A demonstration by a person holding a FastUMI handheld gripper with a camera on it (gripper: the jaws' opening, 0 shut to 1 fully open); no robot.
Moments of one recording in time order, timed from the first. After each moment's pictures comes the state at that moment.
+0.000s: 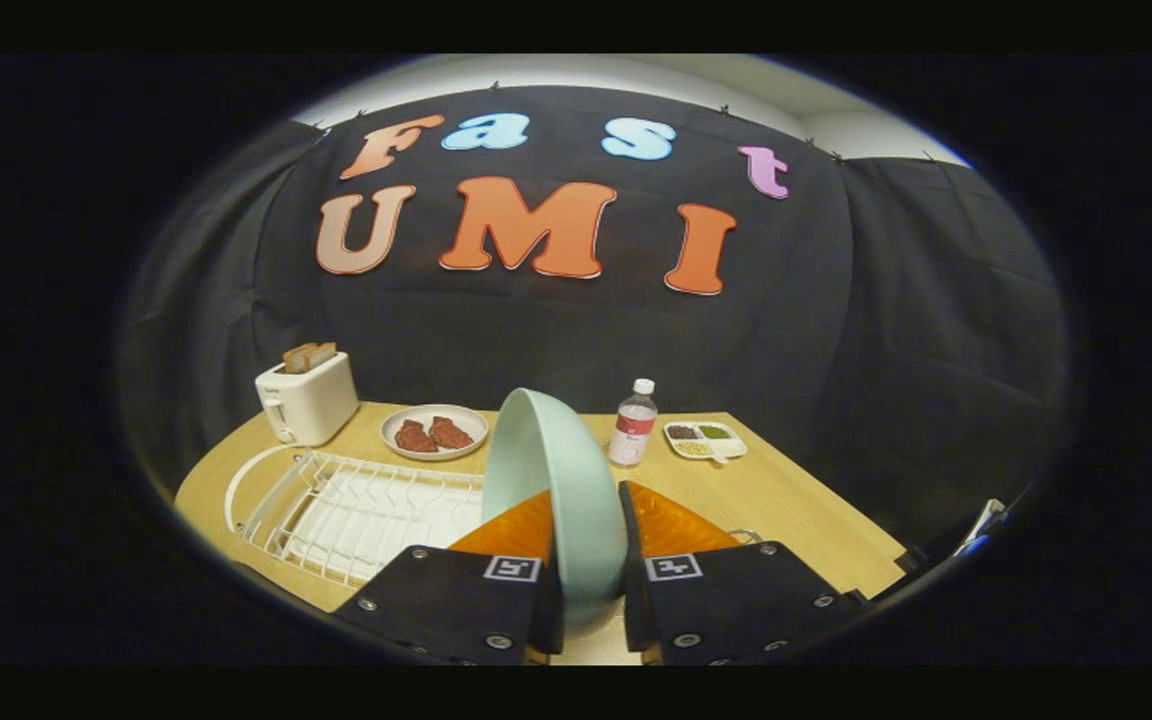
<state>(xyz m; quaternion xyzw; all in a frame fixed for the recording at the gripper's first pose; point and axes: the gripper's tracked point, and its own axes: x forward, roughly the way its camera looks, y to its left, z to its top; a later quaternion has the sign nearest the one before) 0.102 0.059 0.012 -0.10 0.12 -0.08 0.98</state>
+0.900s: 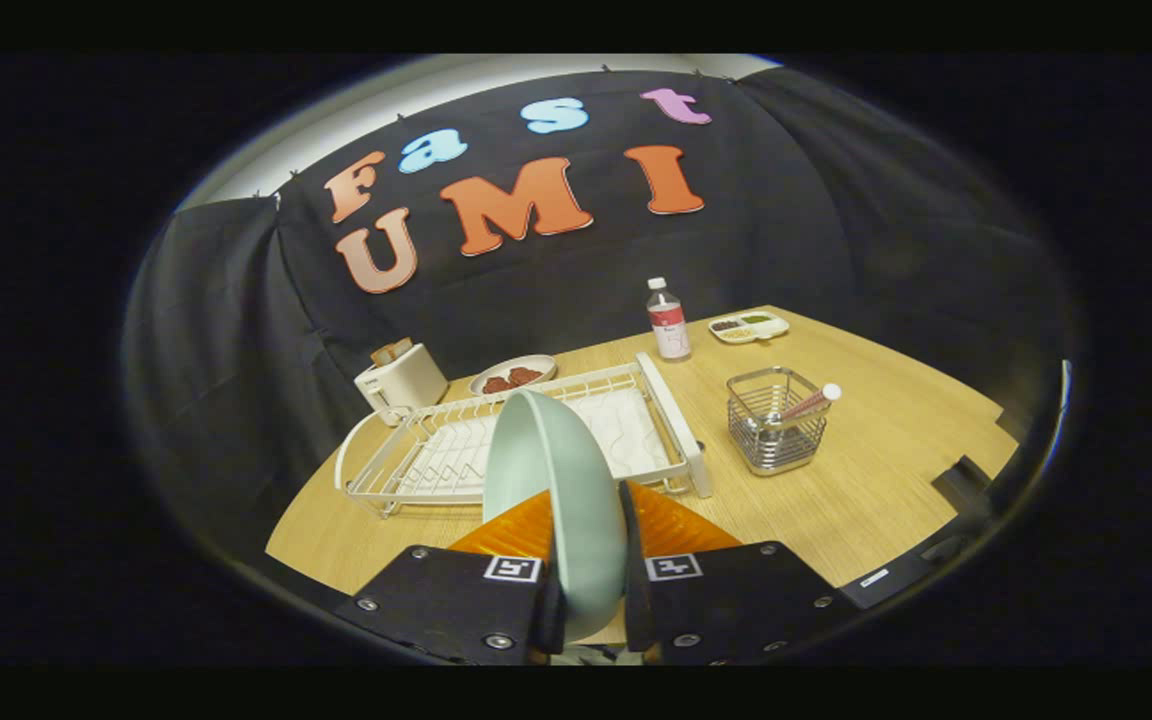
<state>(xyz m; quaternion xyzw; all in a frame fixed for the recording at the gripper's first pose) -0.029 0.052 -0.096 0.08 0.19 0.01 0.98</state>
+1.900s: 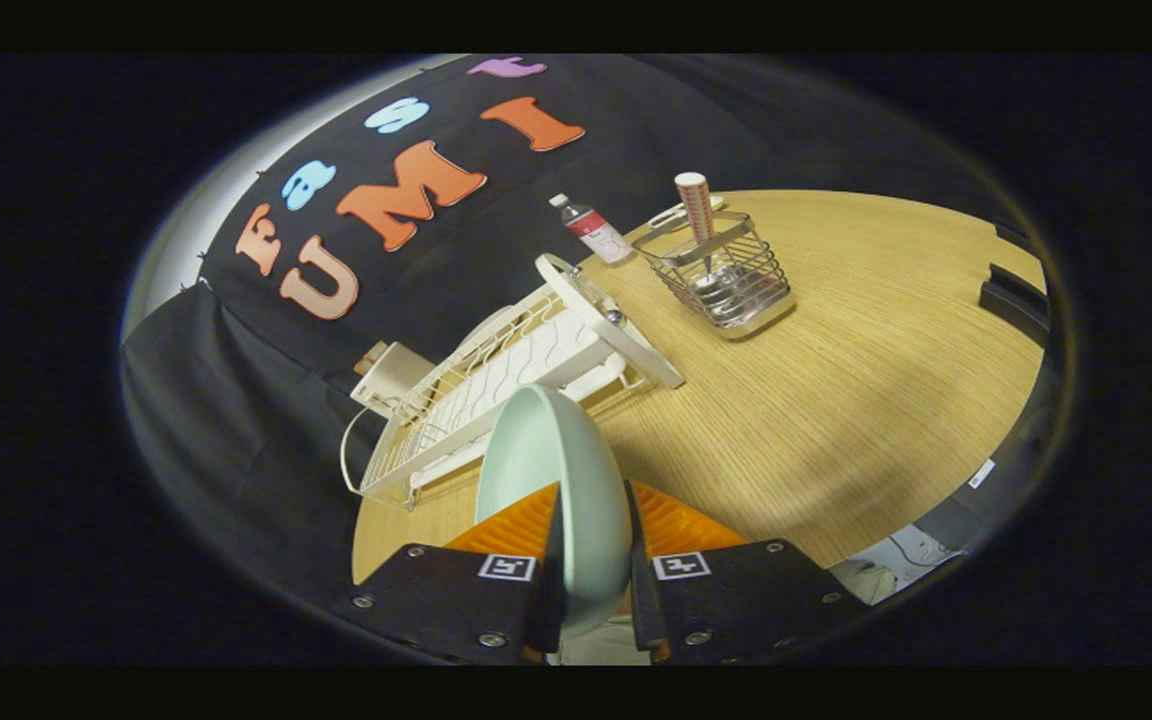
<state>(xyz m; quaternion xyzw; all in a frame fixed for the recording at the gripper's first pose) -0.045 0.028 -0.187 0.26 0.29 0.01 0.92</state>
